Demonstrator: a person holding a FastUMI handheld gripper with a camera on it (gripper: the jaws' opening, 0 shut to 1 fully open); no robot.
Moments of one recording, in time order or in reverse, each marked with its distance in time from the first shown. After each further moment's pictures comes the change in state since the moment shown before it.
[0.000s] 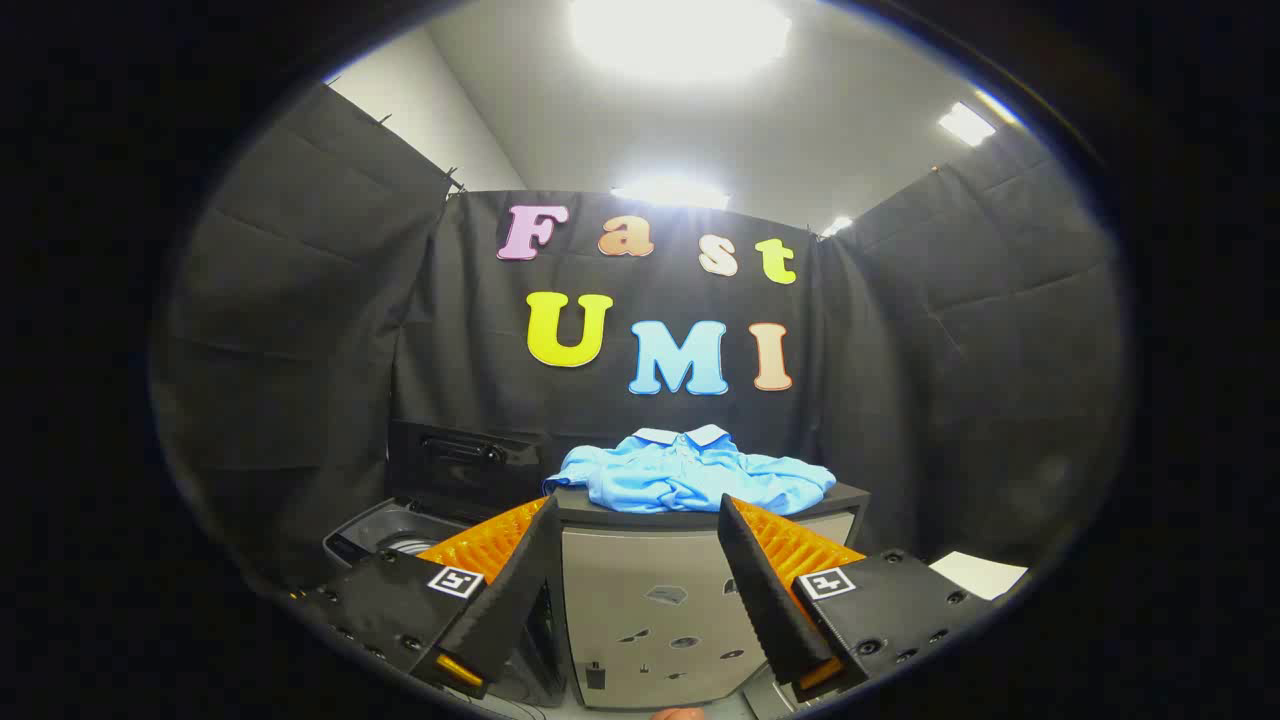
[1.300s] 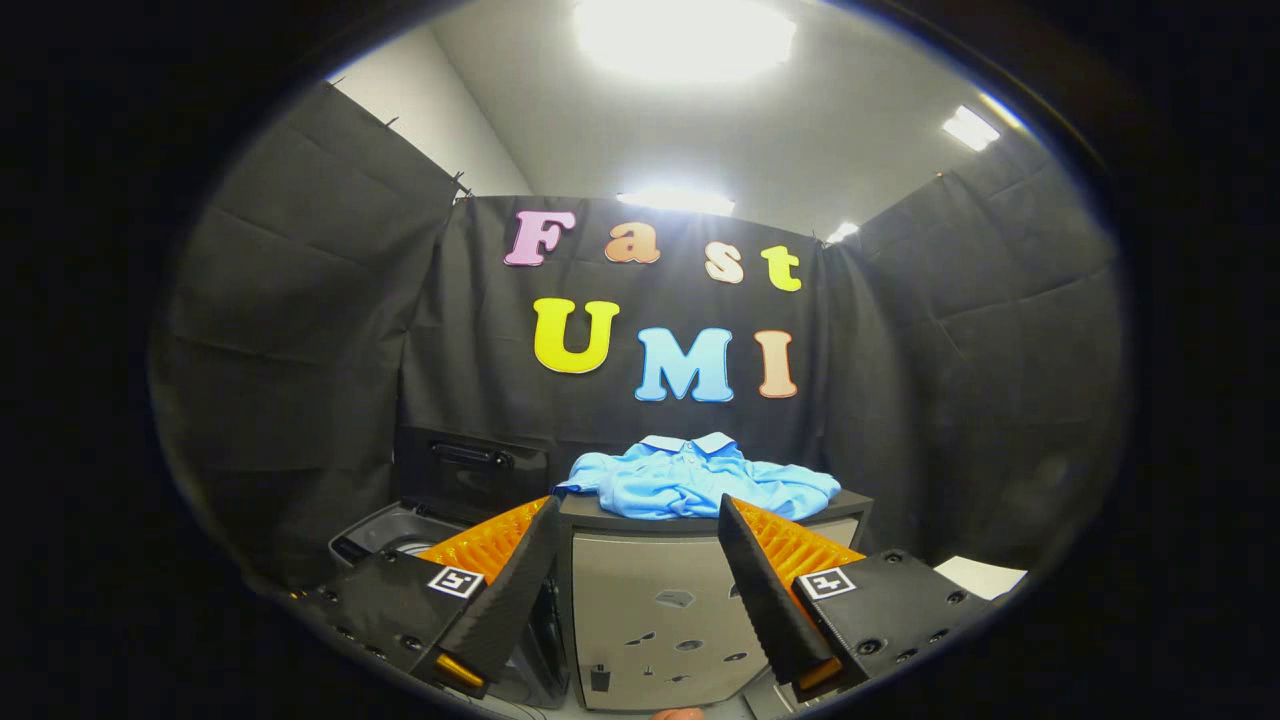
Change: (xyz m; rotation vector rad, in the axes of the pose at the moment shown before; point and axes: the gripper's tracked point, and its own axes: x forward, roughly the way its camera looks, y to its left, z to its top) arm -0.003 0.006 0.004 -0.014 -0.017 0.014
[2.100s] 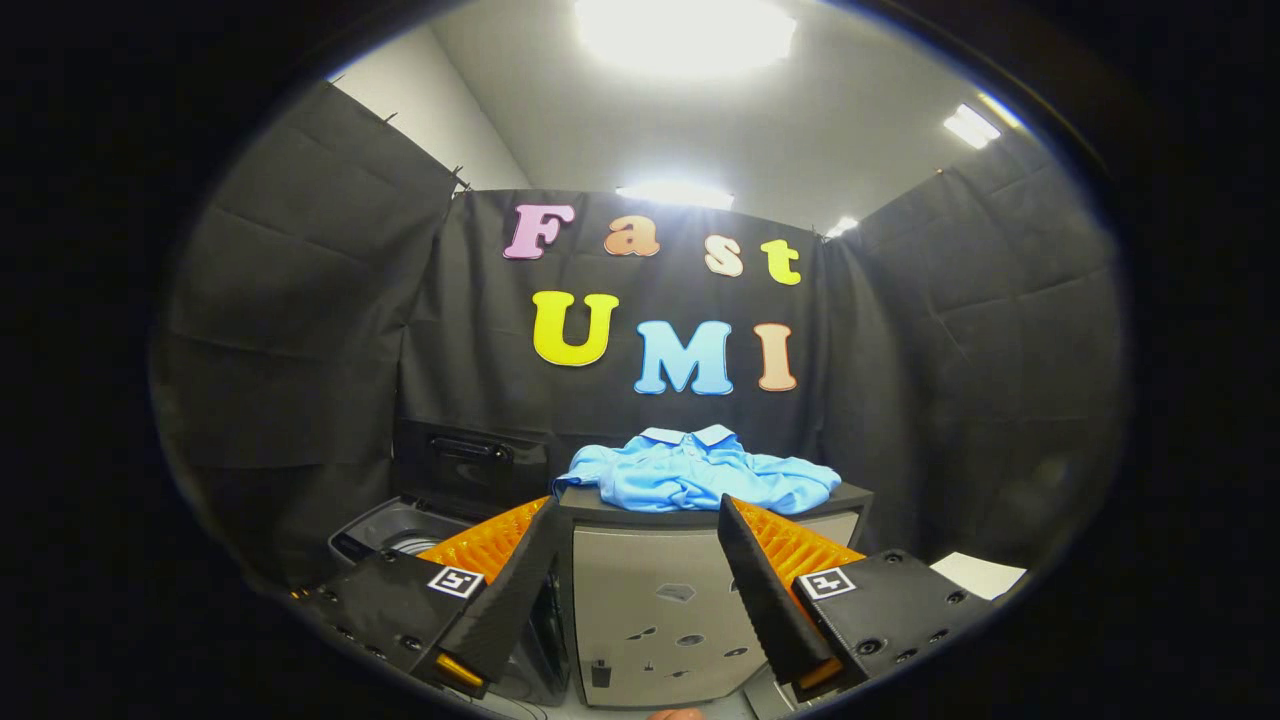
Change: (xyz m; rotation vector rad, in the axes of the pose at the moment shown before) arm 0.000 0.003 -0.006 0.003 0.026 -0.002
